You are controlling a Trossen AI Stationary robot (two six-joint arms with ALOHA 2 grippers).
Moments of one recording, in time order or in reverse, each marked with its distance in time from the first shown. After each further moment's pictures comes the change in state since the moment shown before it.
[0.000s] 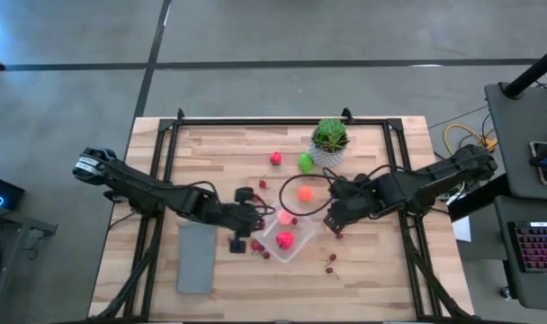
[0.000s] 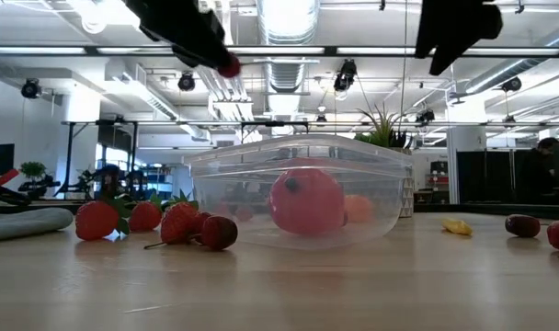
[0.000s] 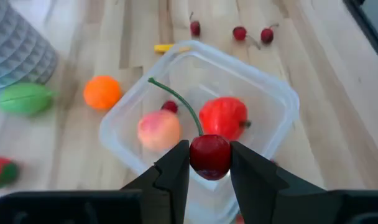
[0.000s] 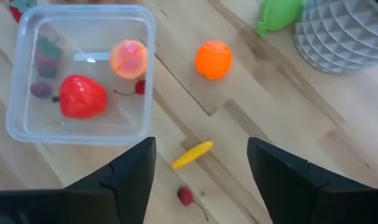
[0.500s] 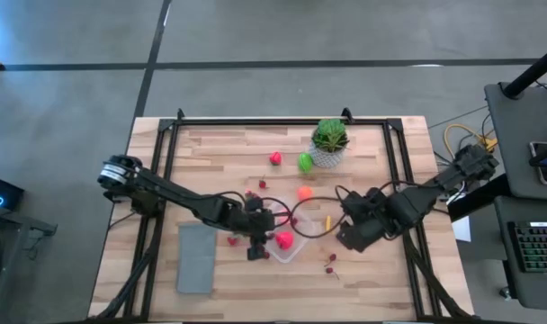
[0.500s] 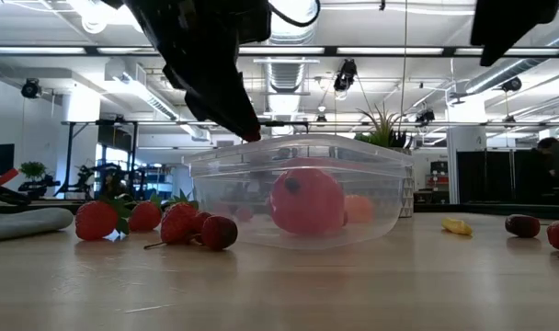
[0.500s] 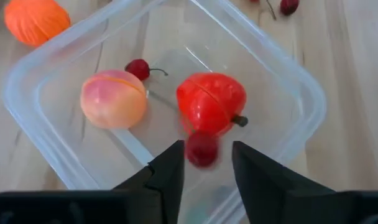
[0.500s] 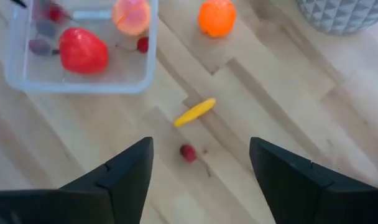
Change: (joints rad) left arm 0.017 0.240 0.093 0.002 0.098 -0.264; right arm 0.183 -0.004 -0.019 -0.097 0.016 0.205
